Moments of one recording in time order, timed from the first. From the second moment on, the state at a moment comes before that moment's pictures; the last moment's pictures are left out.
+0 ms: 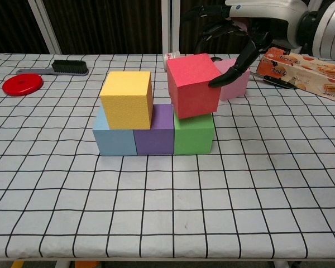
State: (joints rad) left arm -0.21 -1.29 -0.23 -1.43 1.18 1.19 -0.42; right arm 0.81 -1.30 0.25 -1.67 -1.31 0.79 0.24
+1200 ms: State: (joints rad) left arm -0.20 -1.27 -0.21 -1.41 1.20 1.16 -0.49; right arm 0.78 -1.48 0.26 -1.83 -0.96 1.02 -0.16
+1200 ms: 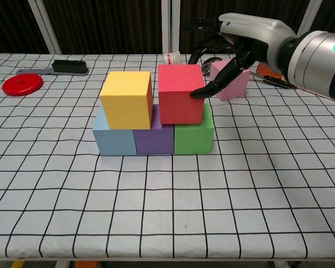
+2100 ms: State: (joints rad) left arm -0.20 -1.28 -0.21 -1.40 1.20 1.15 -0.52; right arm 0.82 -1.50 0.28 -1.83 -0.83 0.99 -0.21
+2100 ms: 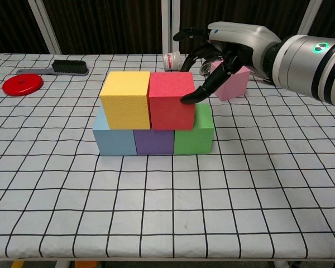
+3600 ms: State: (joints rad) left arm -0.20 -1.29 -0.20 -1.37 1.20 1.13 -0.53; right arm 0.85 -1.52 0.28 -1.81 -0.82 0.98 -0.21
